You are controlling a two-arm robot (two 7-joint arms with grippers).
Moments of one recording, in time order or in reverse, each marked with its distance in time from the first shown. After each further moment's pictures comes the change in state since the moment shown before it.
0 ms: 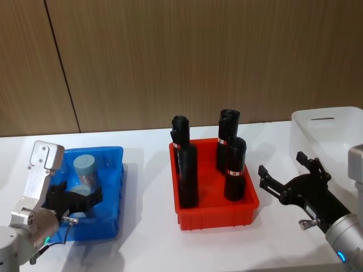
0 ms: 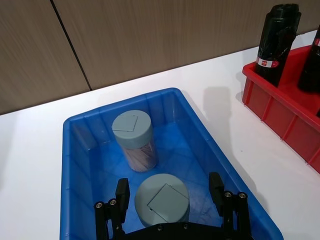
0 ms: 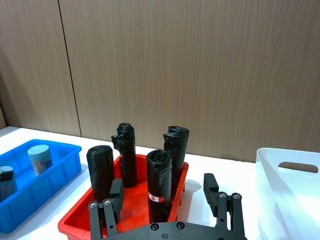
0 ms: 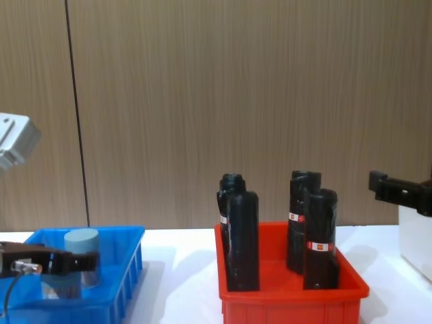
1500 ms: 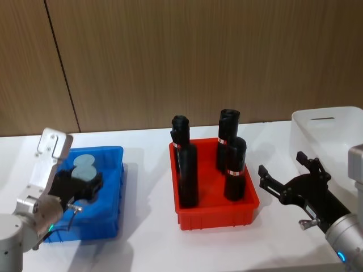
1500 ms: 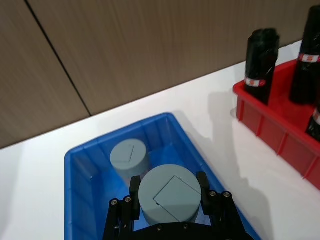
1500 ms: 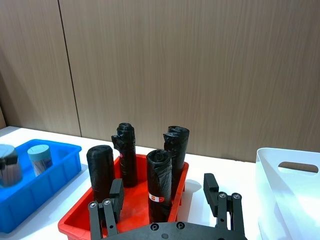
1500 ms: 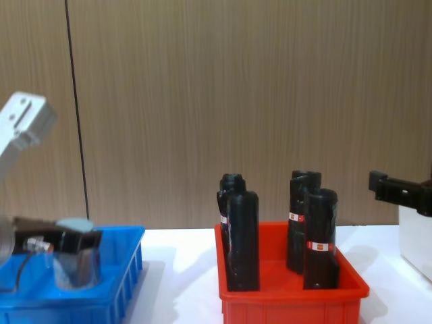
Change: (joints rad) left arm -0.030 -0.013 0.003 -0.010 0.080 -0.017 -0.029; right arm 0.000 0.000 0.000 0.000 0.000 0.000 0.000
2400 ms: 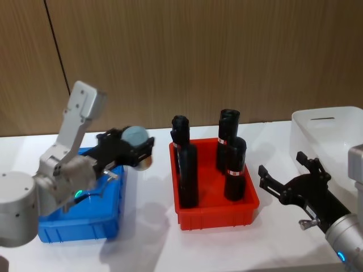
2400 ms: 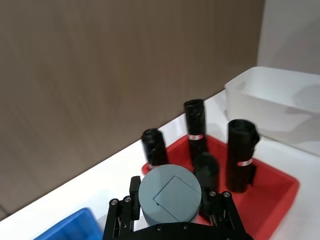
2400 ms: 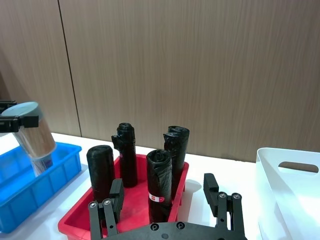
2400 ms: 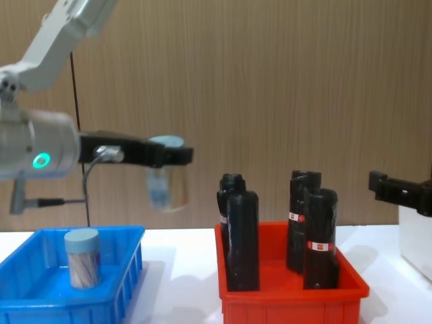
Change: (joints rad) left arm -0.068 -0.031 0.021 -0.180 -0.010 0.061 -0.256; right arm 0.000 0.000 0.000 0.000 0.000 0.000 0.000
